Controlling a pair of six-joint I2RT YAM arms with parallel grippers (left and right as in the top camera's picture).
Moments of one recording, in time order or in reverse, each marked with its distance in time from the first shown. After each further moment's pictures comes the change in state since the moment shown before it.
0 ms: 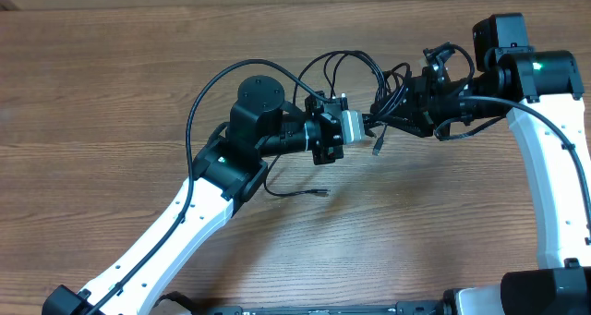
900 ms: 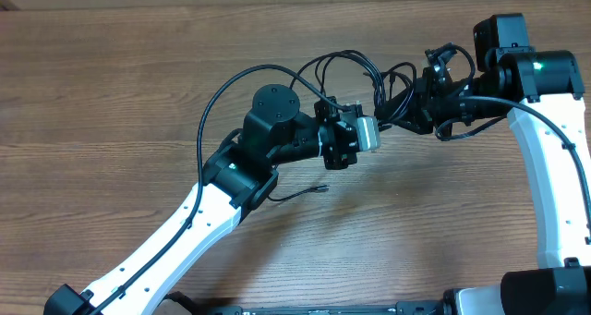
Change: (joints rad) left arm -0.074 0.000 0.000 0.008 -0.133 0.000; right arm -0.002 0.000 0.000 0.000 0.033 0.003
